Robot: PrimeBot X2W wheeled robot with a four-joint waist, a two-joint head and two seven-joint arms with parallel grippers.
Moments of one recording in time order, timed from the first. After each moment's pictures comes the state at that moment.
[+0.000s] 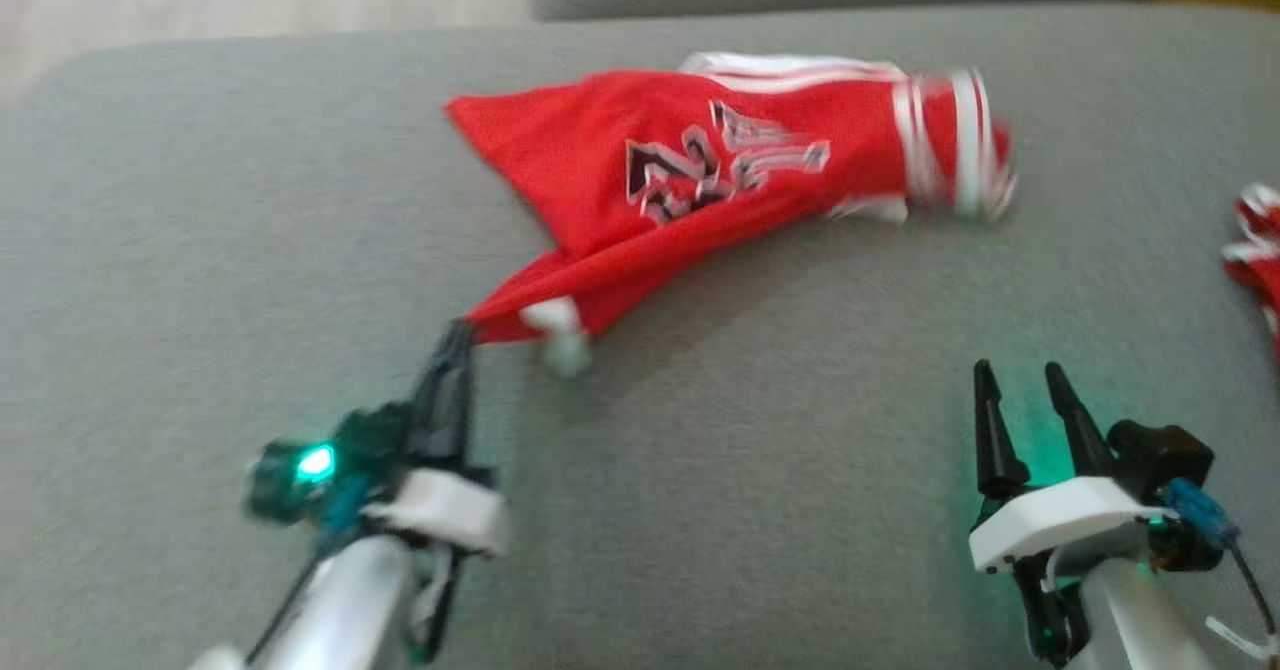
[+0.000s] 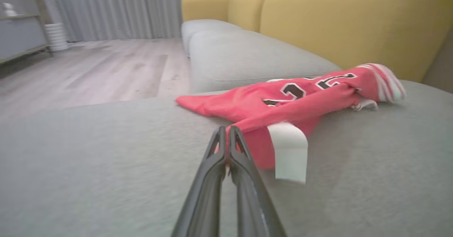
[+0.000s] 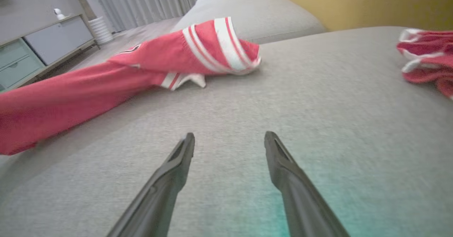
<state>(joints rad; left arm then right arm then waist) -0.32 0.09 -0.42 0.51 -0.25 0.06 -0.26 -0.17 -0.07 0.01 0.56 0.22 0.13 -0.25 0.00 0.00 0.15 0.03</state>
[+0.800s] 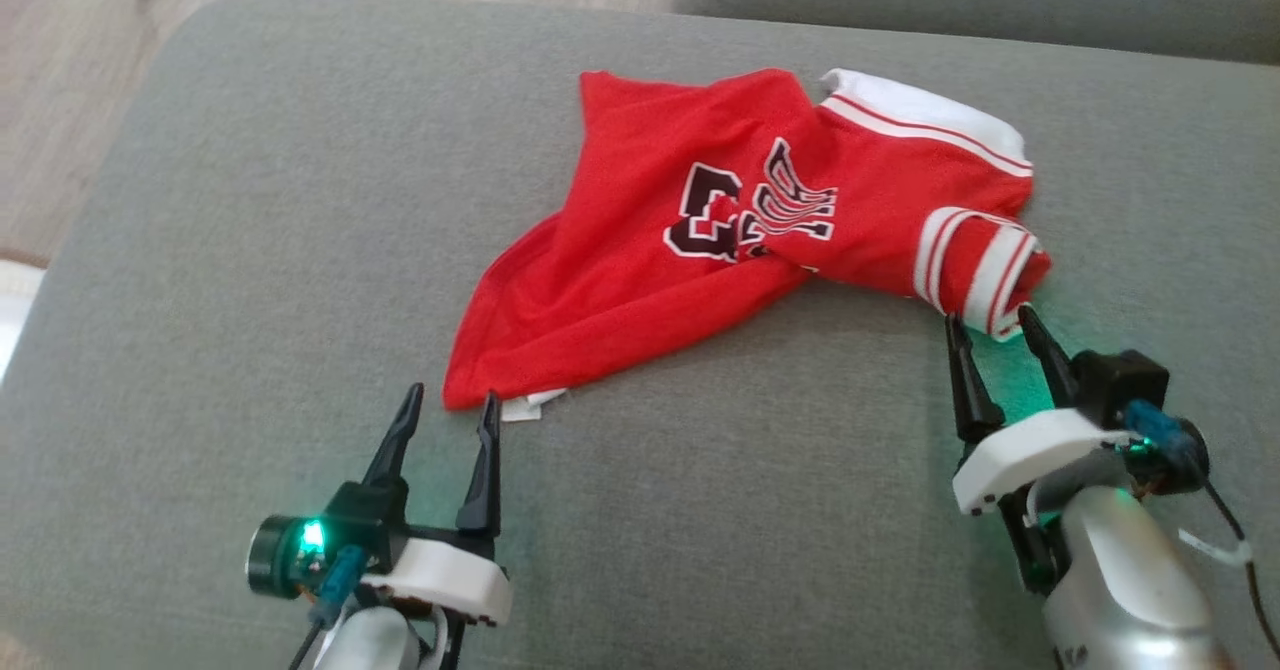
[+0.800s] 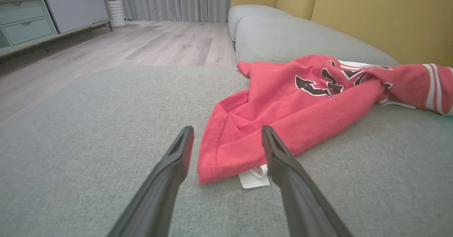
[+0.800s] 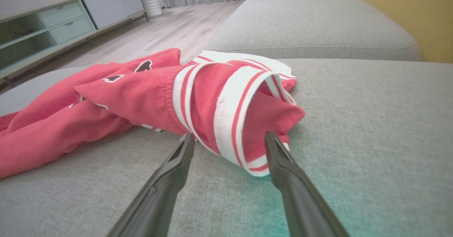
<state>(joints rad) -0.16 0.05 -0.28 0.44 -0.17 0.02 -0.26 -0.34 -0.08 0.05 0.72 0.13 0.13 -0.25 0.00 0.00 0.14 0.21</state>
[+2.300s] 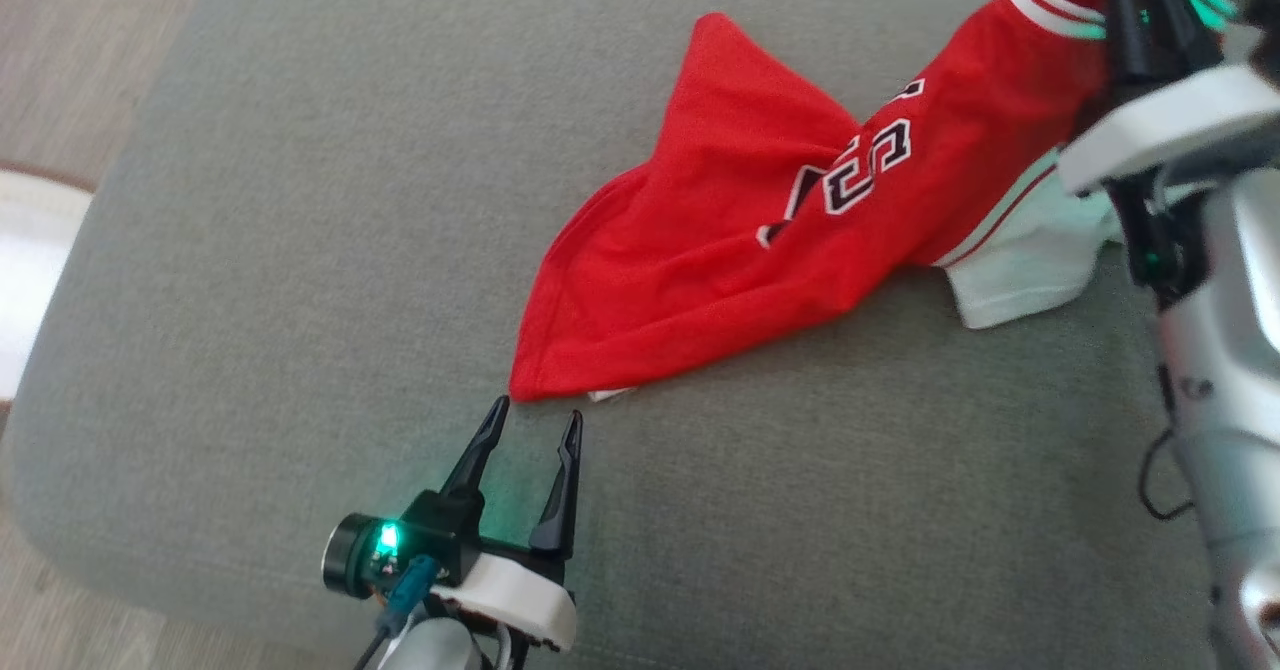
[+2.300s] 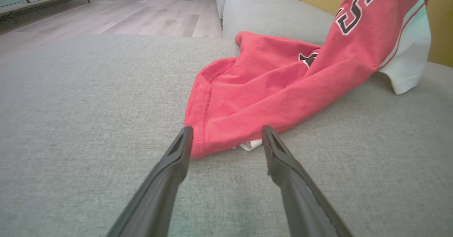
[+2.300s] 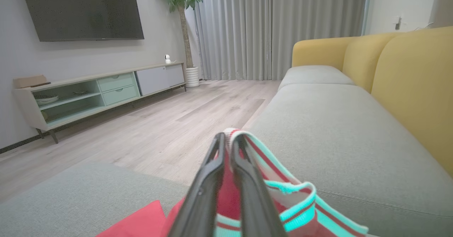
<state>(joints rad) -0.17 0.05 -0.46 0.44 -0.25 0.03 -0.26 -0.73 -0.25 0.15 0.53 0.30 0.13 -0.09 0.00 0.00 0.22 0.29</state>
